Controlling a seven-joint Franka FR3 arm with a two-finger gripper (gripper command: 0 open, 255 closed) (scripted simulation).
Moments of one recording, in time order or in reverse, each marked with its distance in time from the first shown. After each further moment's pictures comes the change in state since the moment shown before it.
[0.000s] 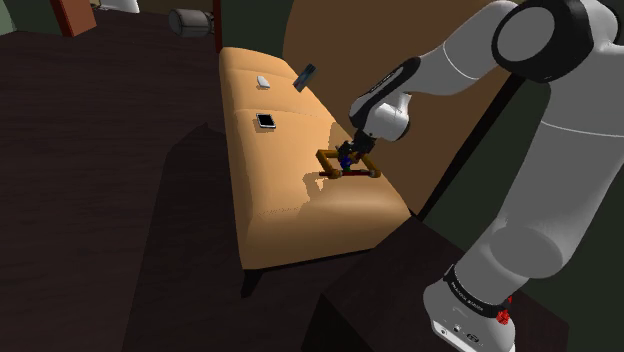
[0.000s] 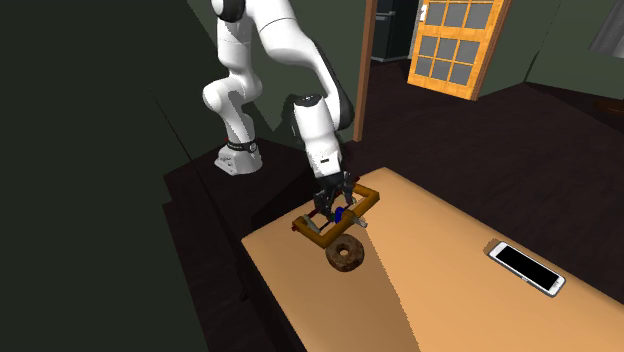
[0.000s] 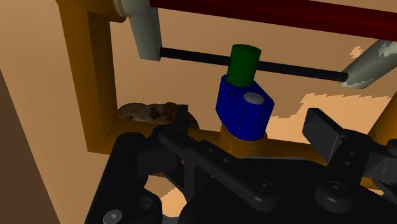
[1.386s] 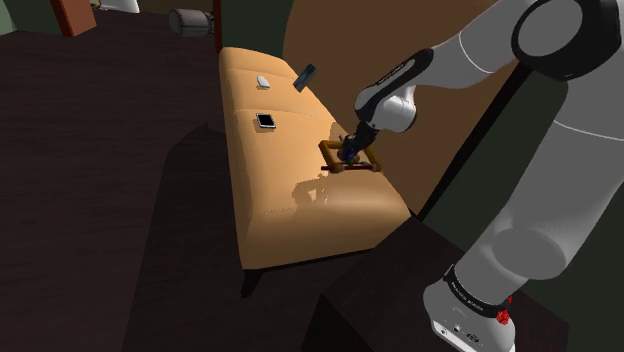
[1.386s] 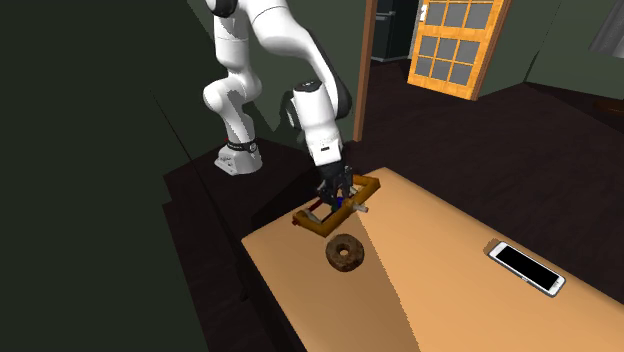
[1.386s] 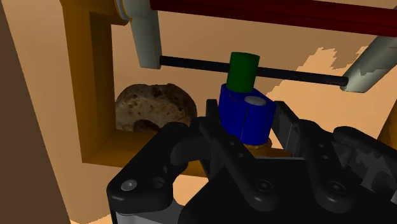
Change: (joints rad) arm 0.038 -0.080 -0.055 -0.009 -0.117 -0.061 0.100
